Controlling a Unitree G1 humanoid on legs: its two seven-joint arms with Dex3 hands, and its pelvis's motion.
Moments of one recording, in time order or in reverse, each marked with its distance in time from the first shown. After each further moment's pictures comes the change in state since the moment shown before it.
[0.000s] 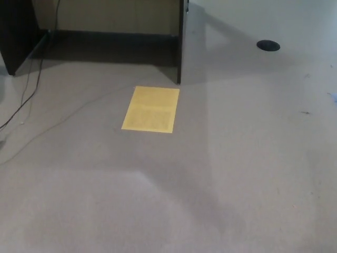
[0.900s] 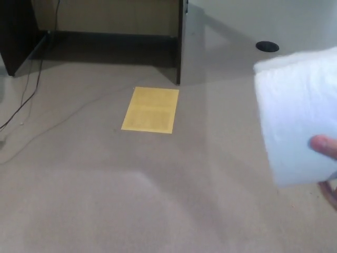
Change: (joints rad) left_arm 0.094 -0.024 0.061 0.001 -0.055 -0.192 -0.053; right_arm 0.090 0.008 -0.042 0.052 -0.002 -0.092 -0.026
